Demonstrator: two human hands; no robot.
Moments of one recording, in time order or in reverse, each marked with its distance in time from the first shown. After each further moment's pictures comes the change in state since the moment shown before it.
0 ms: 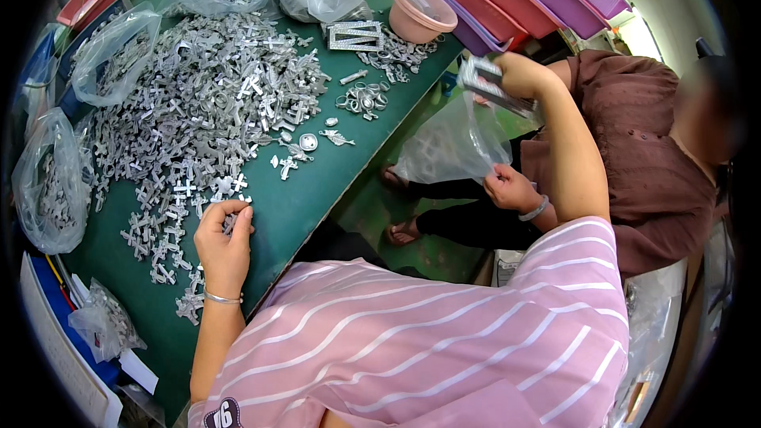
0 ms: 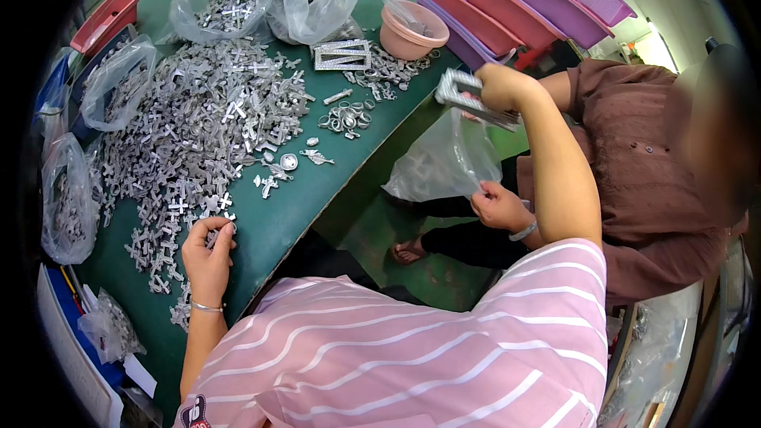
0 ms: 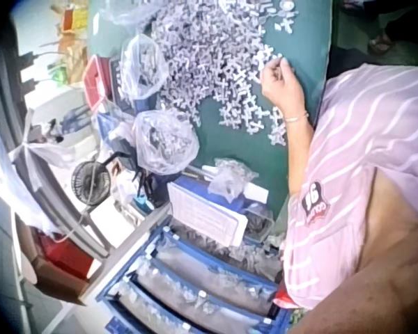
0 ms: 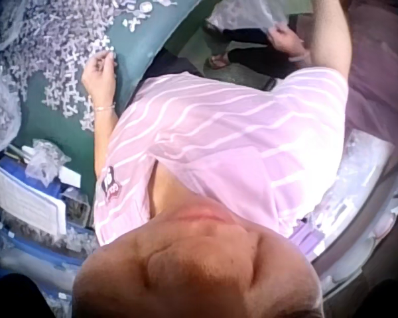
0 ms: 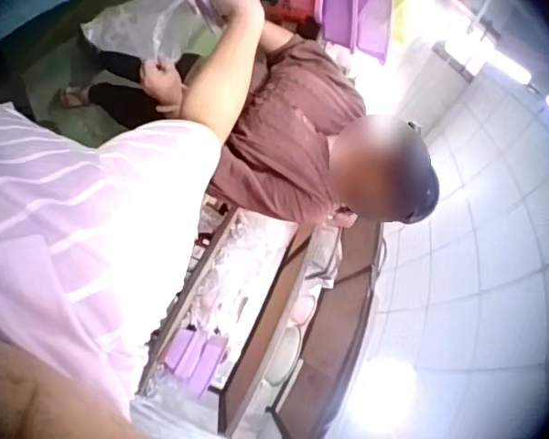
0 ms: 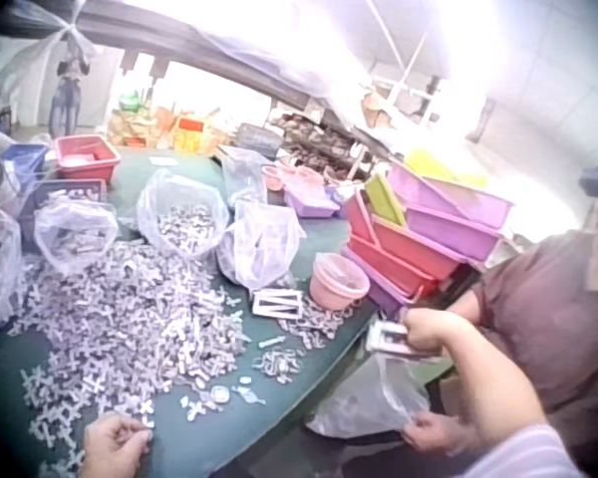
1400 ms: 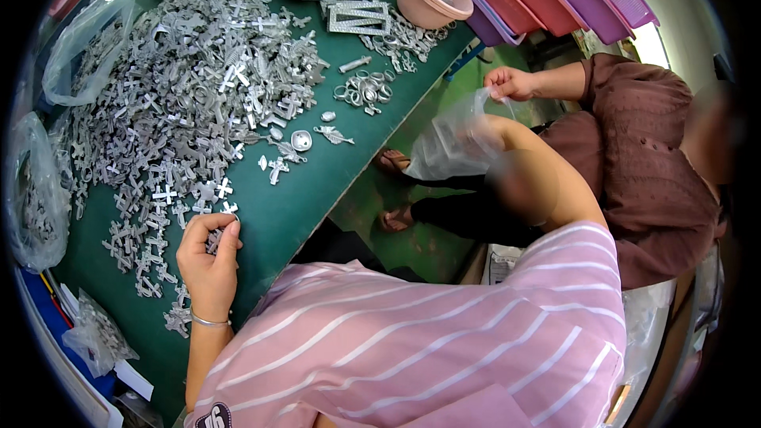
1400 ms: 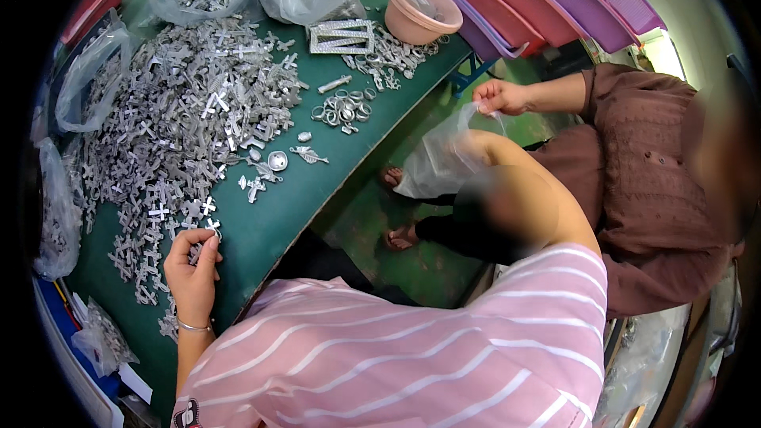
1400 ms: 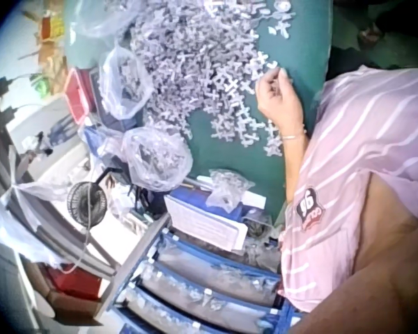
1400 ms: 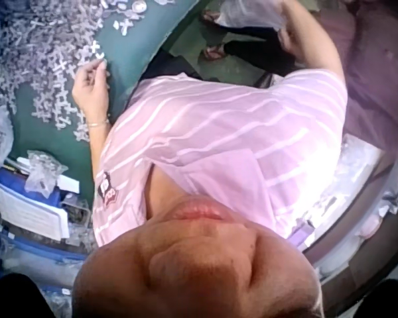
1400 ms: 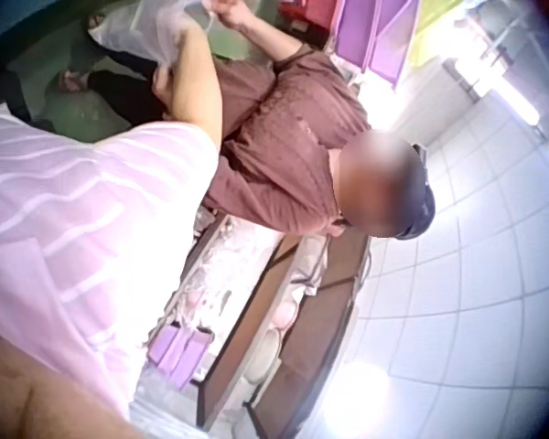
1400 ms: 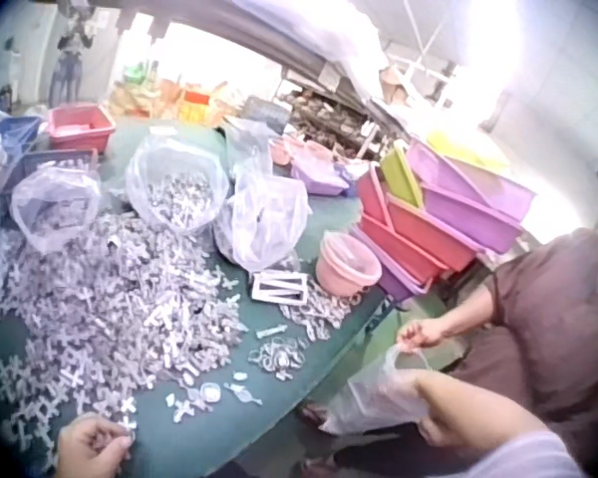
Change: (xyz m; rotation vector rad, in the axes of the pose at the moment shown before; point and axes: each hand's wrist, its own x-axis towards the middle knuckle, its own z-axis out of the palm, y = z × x) left_hand -0.002 0.013 -0.004 -0.056 -0.032 -0.119; right_hand 0.131 0.125 0.062 0.494 -0.444 0.280
